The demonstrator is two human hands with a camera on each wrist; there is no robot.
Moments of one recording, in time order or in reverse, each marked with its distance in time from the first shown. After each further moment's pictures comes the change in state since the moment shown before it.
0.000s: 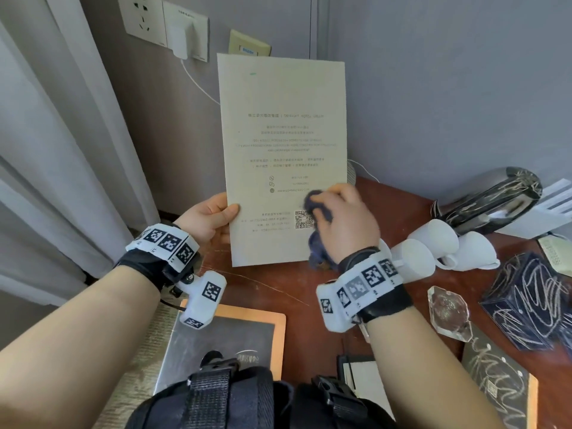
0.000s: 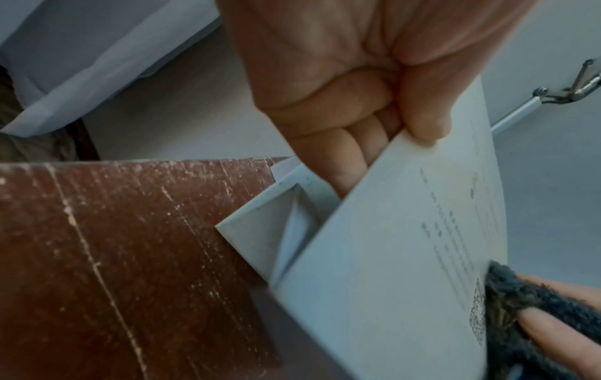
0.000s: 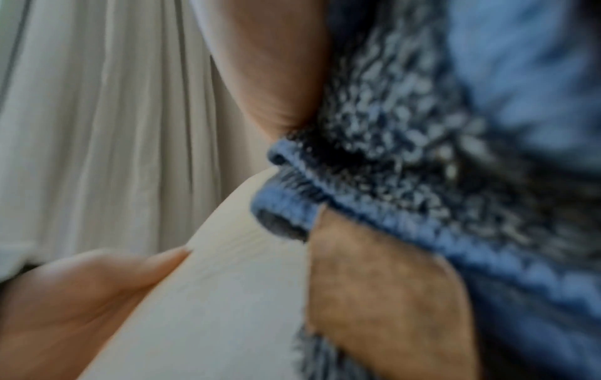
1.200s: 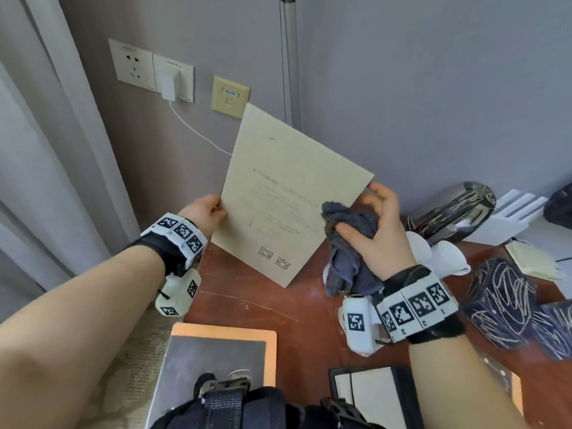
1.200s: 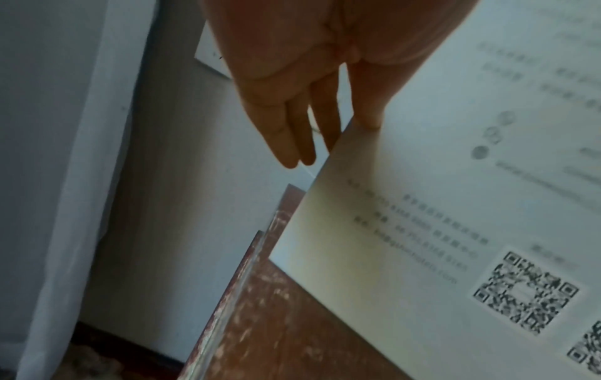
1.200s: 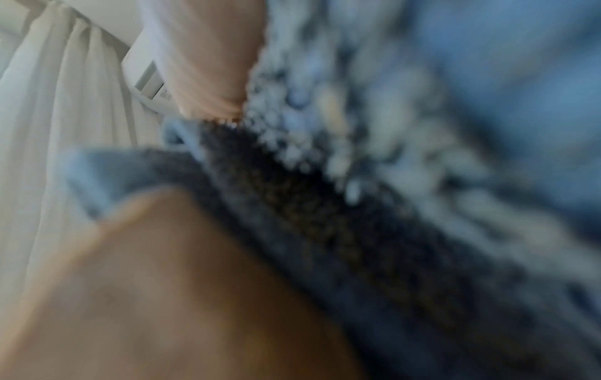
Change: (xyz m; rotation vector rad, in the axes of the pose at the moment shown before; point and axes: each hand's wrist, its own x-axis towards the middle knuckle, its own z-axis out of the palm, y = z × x) left_hand 0.029 0.043 0.006 1.084 0.324 -0.010; right_hand -0.023 0.033 -0.064 0.596 0.091 0.034
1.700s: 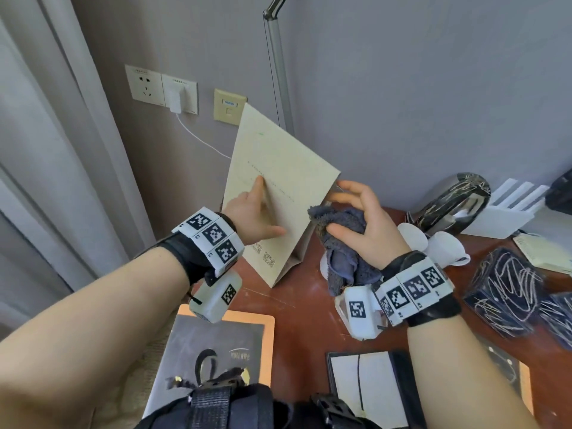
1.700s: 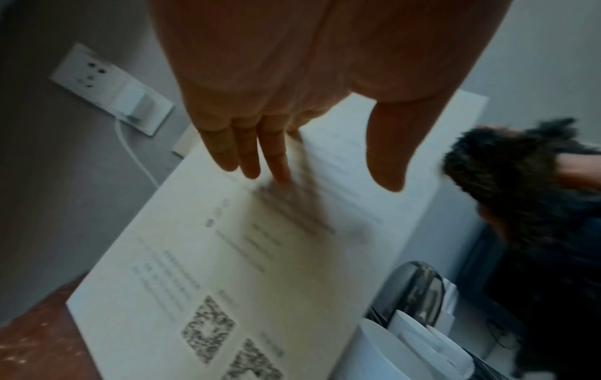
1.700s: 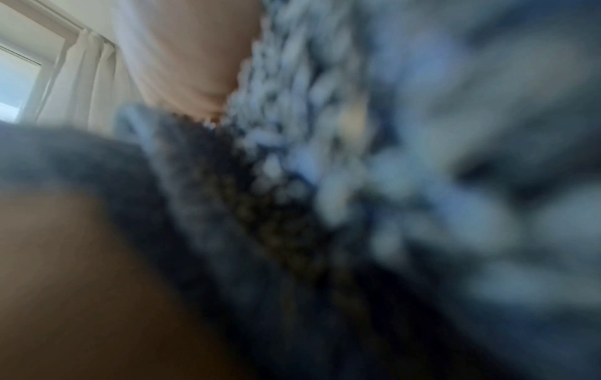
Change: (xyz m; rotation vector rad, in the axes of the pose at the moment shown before) left_hand -0.070 0.080 0.006 0.086 -0.148 0.174; right_hand -0.026 -0.008 -0.023 -0.015 -0.198 -0.126
